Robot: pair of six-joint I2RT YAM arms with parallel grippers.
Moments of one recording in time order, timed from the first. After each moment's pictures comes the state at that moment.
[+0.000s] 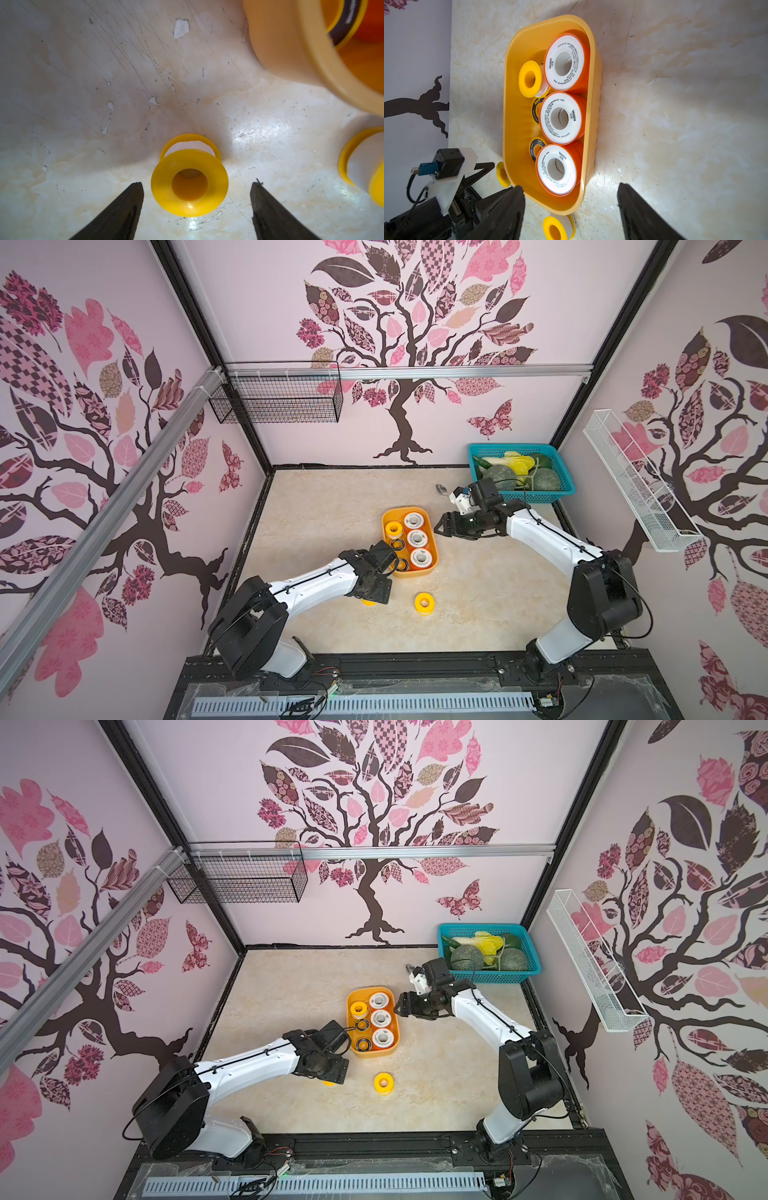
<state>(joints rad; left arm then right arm) -0.78 1.47 0.85 -0.76 -0.10 -0.53 0.36 1.61 1.23 -0.63 -0.44 0.37</state>
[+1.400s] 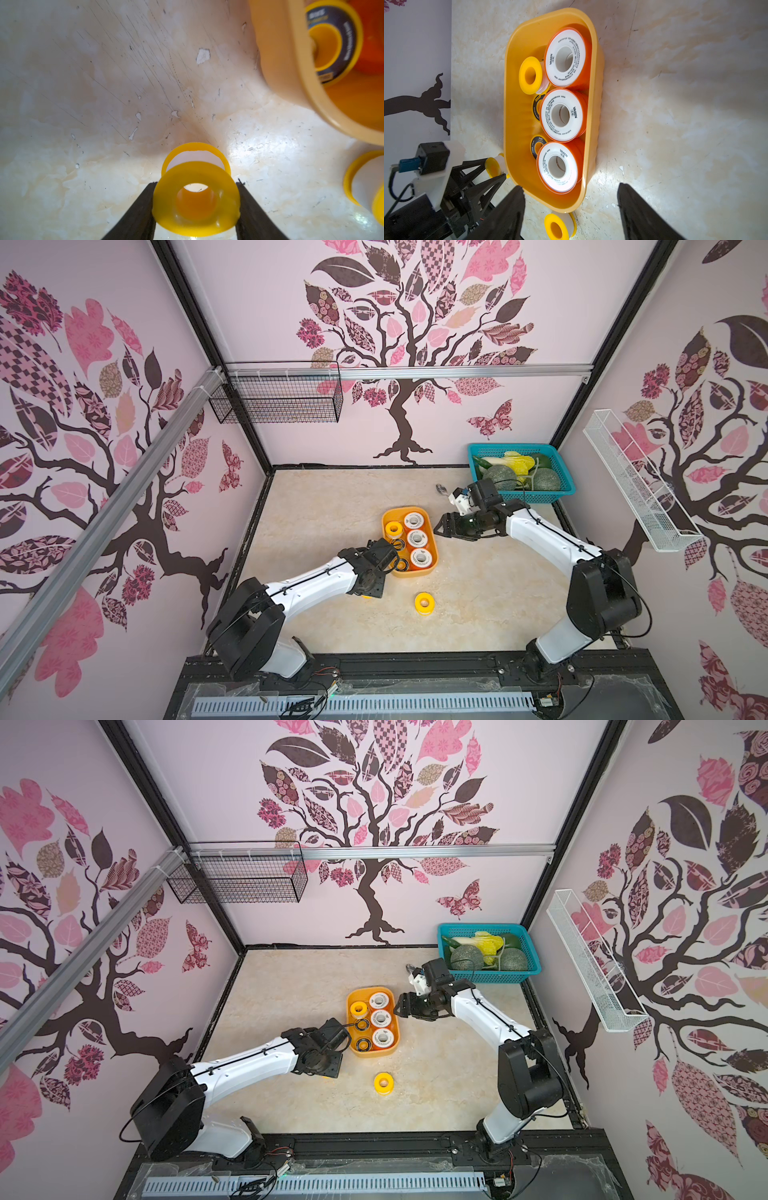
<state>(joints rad) -0.78 1.44 0.88 -0.78 -0.20 -0.56 0.36 1.61 1.23 -0.64 -0.45 0.37</state>
